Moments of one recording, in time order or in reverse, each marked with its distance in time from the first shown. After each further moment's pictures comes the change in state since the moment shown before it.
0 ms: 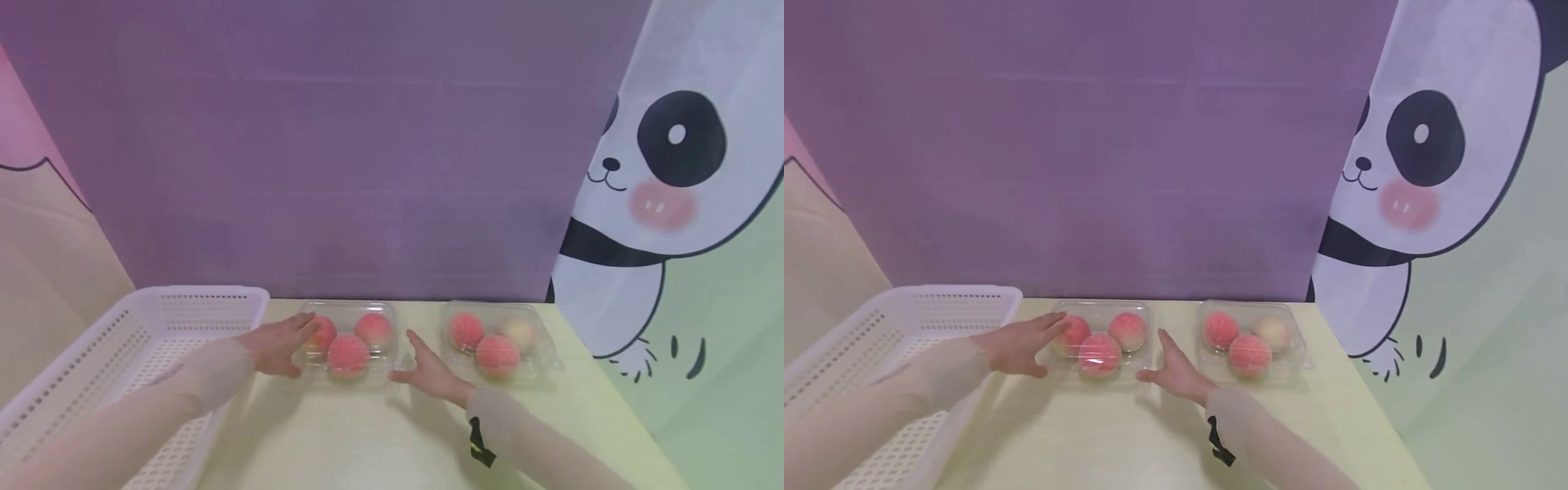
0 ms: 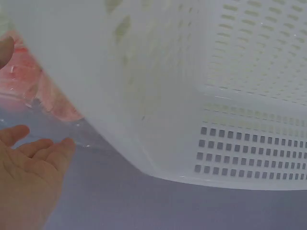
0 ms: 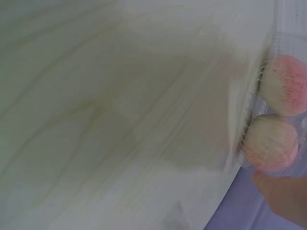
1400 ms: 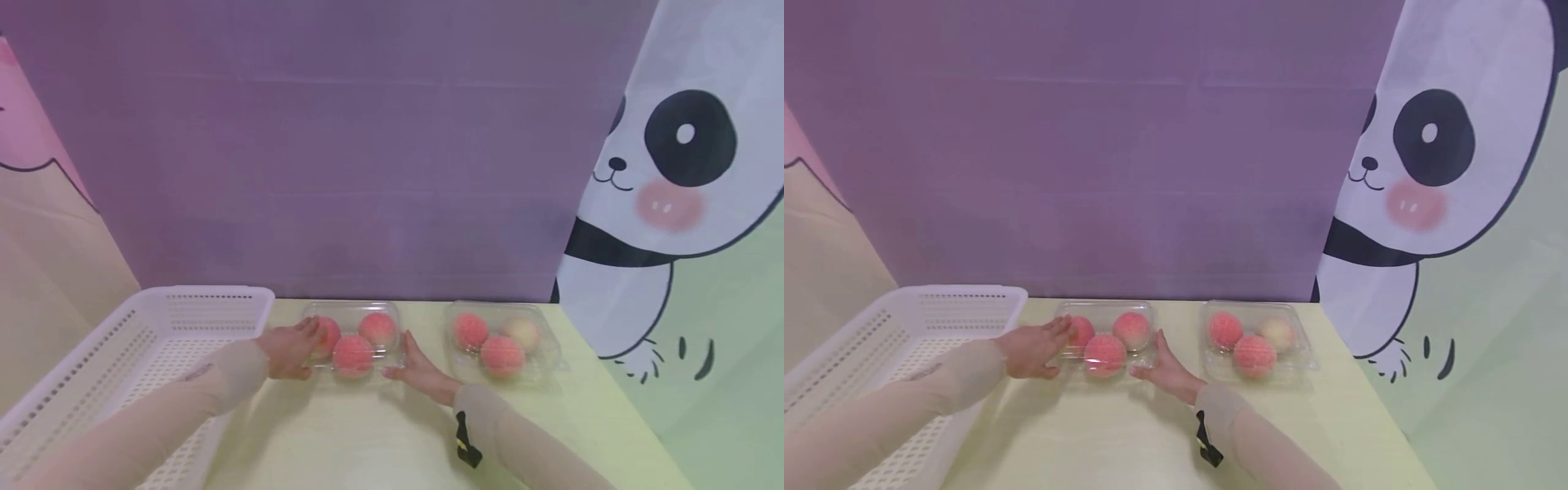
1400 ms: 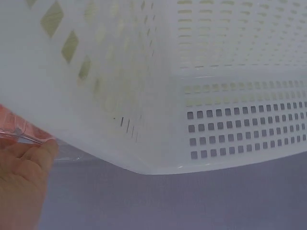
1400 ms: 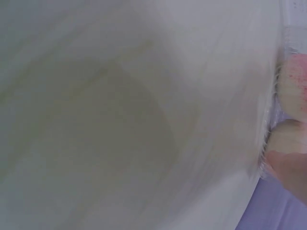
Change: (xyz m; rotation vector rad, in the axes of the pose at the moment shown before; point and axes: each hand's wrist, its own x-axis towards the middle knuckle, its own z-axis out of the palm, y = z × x) left_hand 0.010 -0.006 0.019 0.219 -0.016 0.075; right_hand 0.018 0.008 0.021 0.349 -0.132 0.097
